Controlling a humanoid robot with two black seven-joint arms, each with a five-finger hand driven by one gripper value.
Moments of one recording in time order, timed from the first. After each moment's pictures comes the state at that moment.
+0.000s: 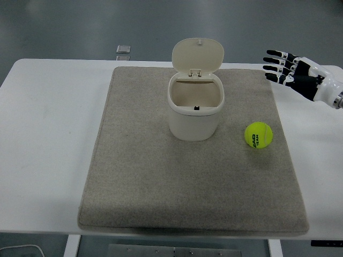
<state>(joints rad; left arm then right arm) 0.06 0.00 -0.28 -0.08 0.18 -0.10 -0.01 0.86 -0.51 0.61 0.71 -0.43 0.51 0.21</state>
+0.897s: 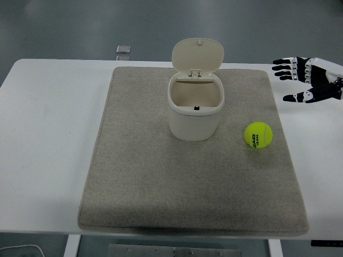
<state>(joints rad) 0.06 0.00 -0.28 -0.08 0.18 -0.10 -0.01 0.87 -0.71 0.61 0.88 -0.98 0.61 0.47</state>
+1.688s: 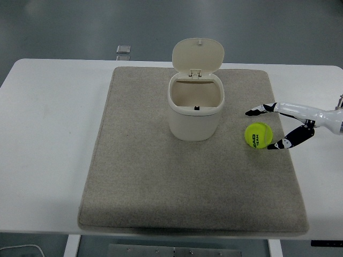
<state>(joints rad) 0.06 0.00 -0.28 -0.08 0.18 -0.10 -0.01 0.81 -0.74 0.44 1.10 -1.42 0.30 0.59</state>
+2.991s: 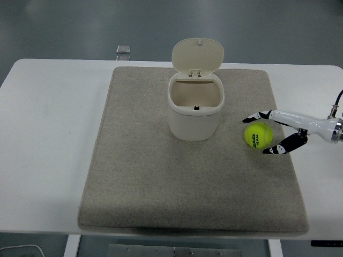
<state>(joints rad) 0.06 0.00 -0.28 -0.08 0.18 -0.10 -0.01 0.78 -0.71 0.43 1.08 -1.48 0.20 0.58</state>
